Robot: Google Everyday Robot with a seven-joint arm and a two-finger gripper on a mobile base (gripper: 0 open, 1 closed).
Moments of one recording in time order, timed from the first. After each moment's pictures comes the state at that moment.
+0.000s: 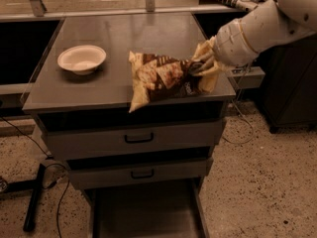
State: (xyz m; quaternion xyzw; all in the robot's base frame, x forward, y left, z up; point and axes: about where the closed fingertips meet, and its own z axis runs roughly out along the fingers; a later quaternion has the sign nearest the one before) arm 0.596 -0.115 0.912 -0.78 0.50 0.02 0.37
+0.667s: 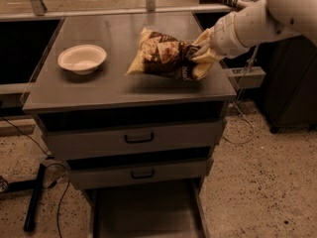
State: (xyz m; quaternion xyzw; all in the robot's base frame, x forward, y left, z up) arm 0.660 -0.114 0.921 -0.69 0.59 0.01 0.42
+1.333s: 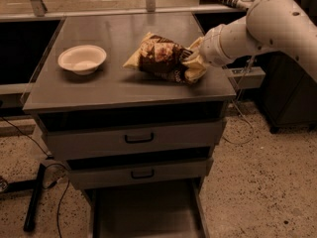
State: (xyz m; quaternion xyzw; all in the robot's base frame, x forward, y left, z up) arm 0.685 -0.103 0.887 -0.62 0.65 0.01 0.44
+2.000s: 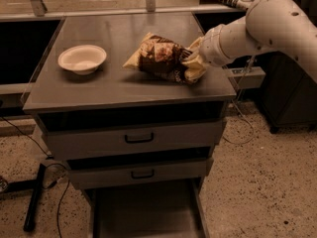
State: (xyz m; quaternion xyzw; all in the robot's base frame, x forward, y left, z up) arm 0.686 -0.103 0.888 -0.62 0.65 0.01 0.44
